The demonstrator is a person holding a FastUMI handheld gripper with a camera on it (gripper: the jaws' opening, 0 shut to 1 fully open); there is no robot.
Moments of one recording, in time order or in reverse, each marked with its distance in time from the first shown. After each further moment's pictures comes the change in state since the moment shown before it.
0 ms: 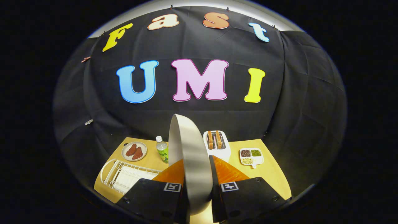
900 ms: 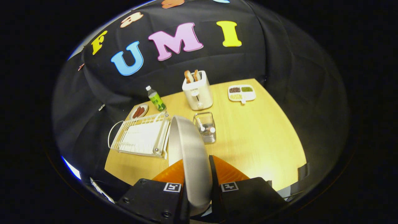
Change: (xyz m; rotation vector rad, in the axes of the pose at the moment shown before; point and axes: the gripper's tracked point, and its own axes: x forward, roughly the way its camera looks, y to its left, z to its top) arm -0.091 -0.109 -0.253 0.267 0.425 0.152
